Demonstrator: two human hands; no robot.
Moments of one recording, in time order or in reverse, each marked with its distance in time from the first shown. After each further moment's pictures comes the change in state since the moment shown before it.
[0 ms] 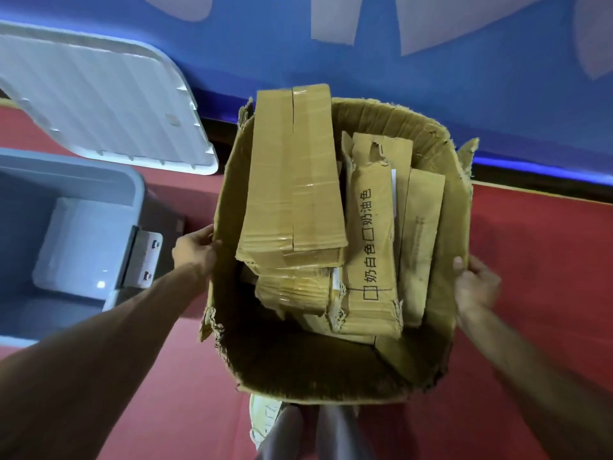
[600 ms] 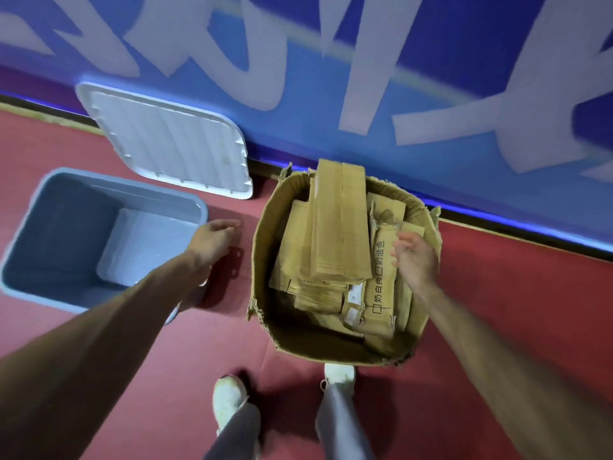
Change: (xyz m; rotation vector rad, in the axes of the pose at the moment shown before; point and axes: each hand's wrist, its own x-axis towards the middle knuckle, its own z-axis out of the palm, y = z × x) left_hand -0.124 0.138 -0.132 -0.058 -0.240 0.079; right_hand -0.128 -0.184 -0.016 -0.171 -0.371 -0.227
